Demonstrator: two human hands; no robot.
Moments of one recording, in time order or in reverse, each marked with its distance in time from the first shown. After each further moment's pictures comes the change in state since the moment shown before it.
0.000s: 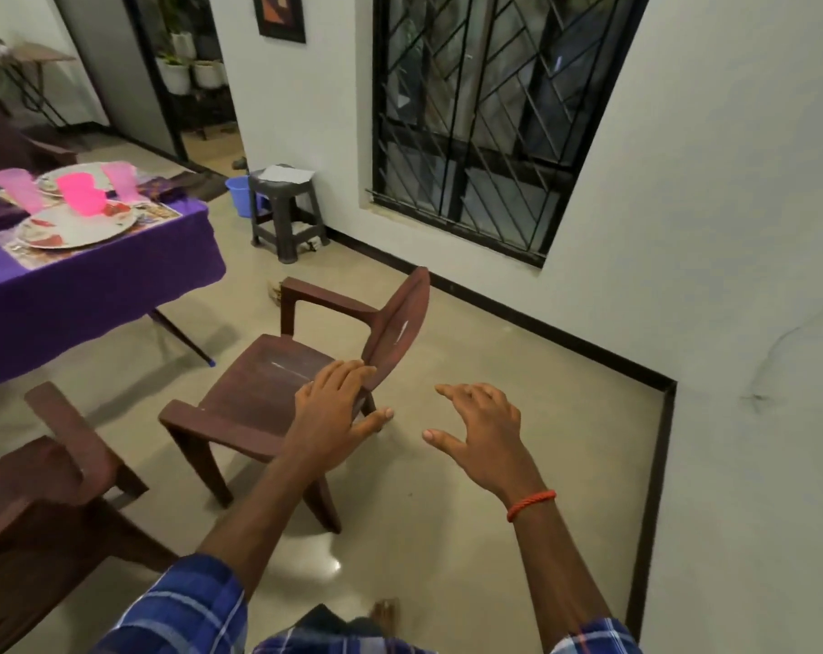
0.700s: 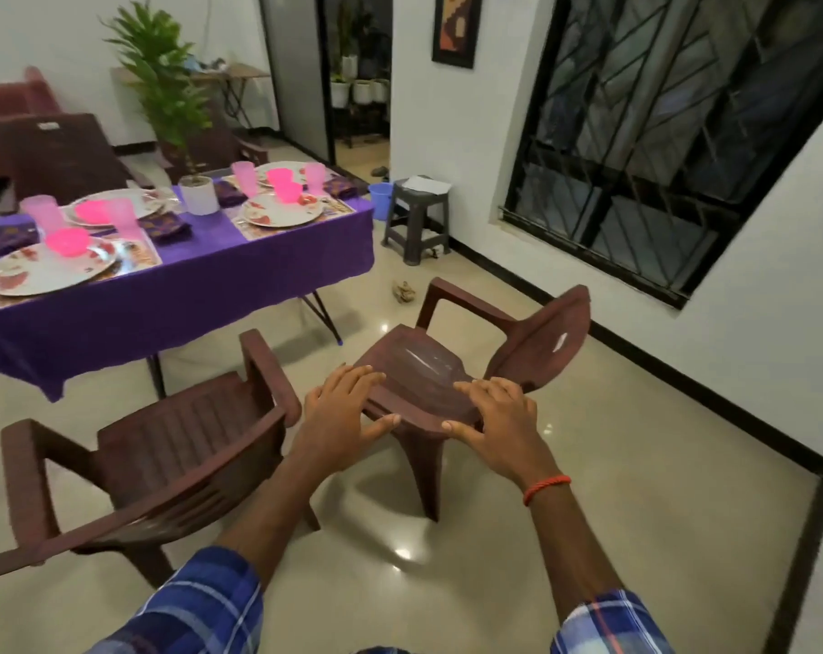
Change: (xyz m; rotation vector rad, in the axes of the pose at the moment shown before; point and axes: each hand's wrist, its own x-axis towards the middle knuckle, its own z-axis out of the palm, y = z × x) left_hand -0.171 -0.159 -0.118 0.132 0.156 -0.246; right_hand 0.001 -0.208 0.082 -0.019 -0.102 -0.246
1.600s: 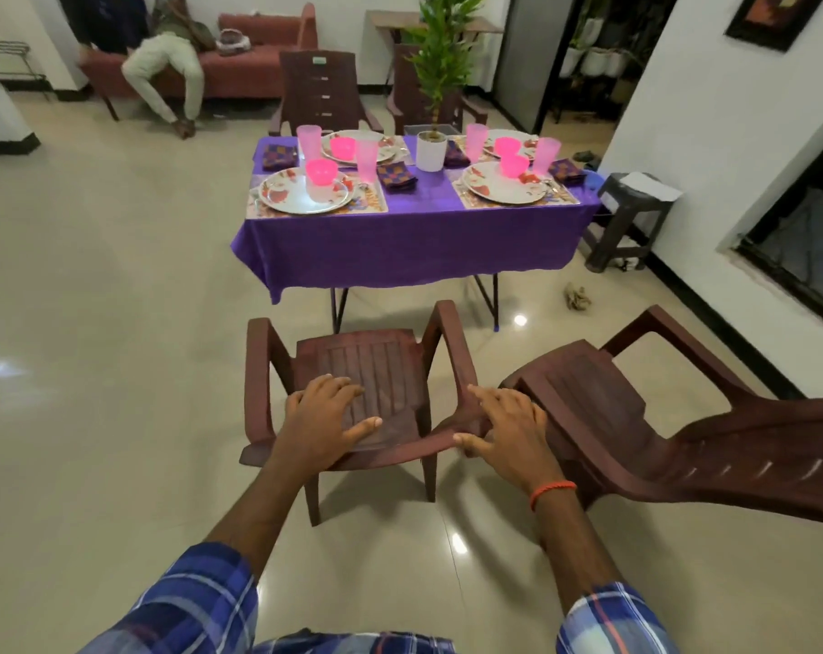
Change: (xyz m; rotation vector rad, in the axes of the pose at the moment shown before) left_hand -0.146 -0.288 -0.074 0.147 0.074 -0.482; right_hand 0.091 -0.241 0.164 0.014 -0.276 -0.363
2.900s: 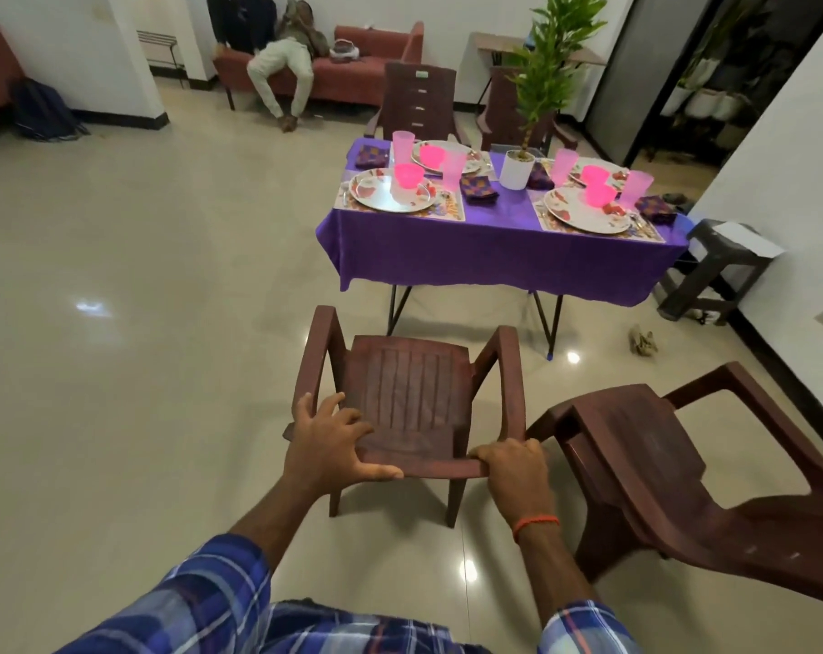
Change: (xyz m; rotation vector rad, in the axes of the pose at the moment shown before) left_hand -0.083 -0.025 0.012 0.191 0.033 -0.072; right_hand -0.007 -0.021 0.073 -0.351 -0.005 -0.219
